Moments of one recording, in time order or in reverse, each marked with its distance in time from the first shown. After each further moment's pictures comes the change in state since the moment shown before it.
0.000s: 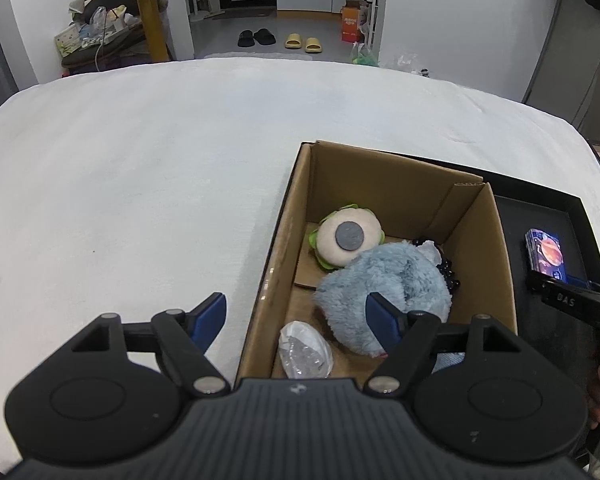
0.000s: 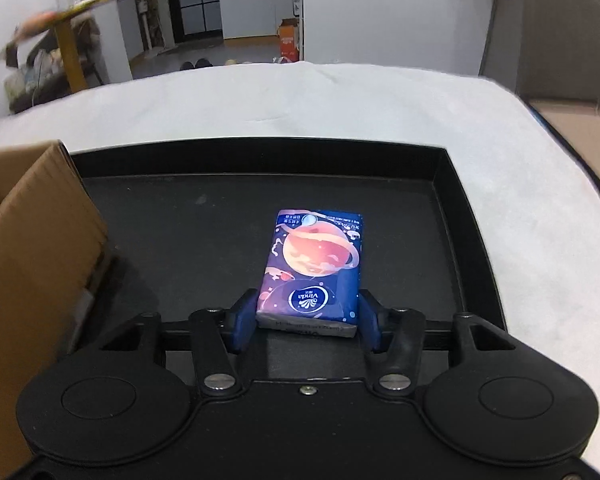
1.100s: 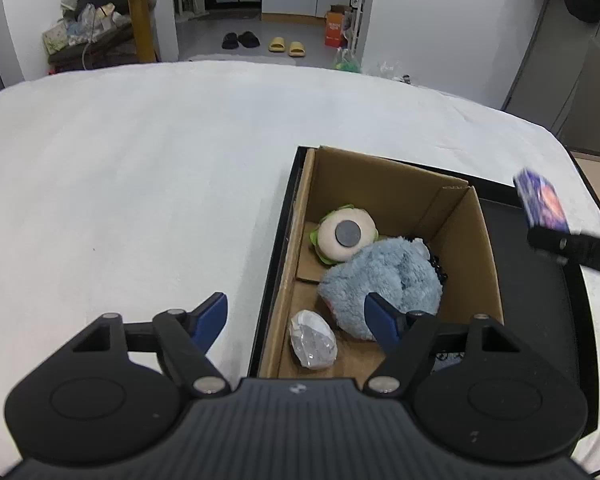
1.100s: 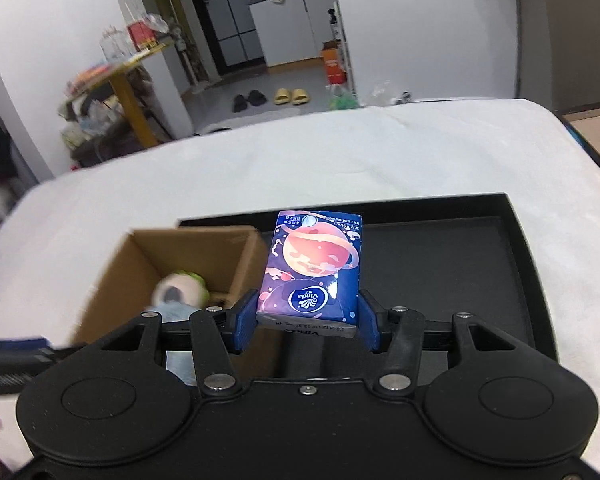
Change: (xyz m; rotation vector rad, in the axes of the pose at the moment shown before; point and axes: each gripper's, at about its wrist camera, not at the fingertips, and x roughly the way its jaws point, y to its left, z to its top) left arm -0.014 0.024 -0.004 -0.005 -0.013 -0.071; right arm -0.082 0.052 0.038 0.065 -0.050 0.181
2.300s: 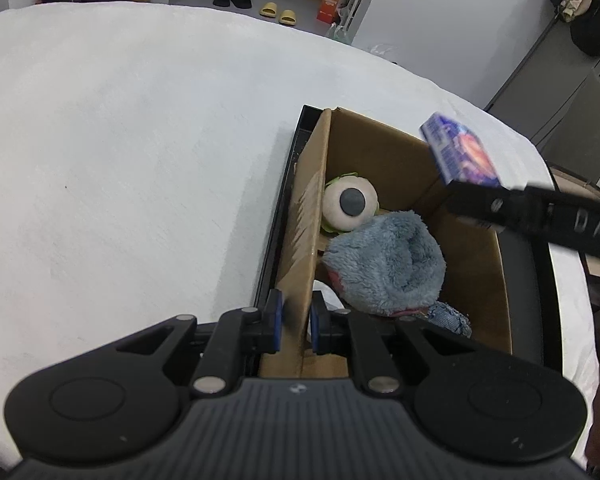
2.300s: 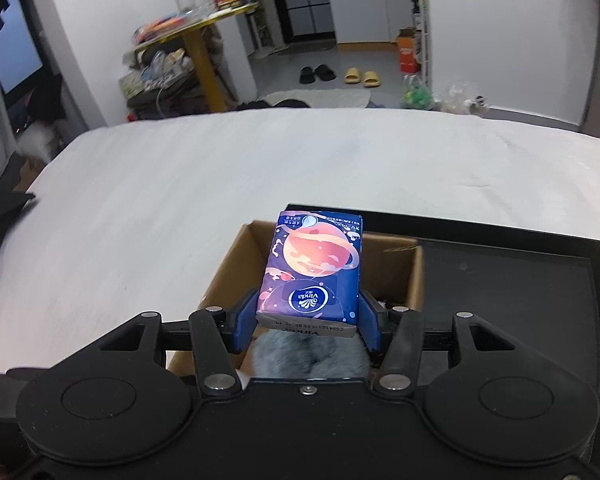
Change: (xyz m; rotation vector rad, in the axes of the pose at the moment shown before) left arm 0.025 0.040 -0.012 -0.127 0.101 -0.166; right arm 0.010 0.100 0.015 -0.172 0.100 0.098
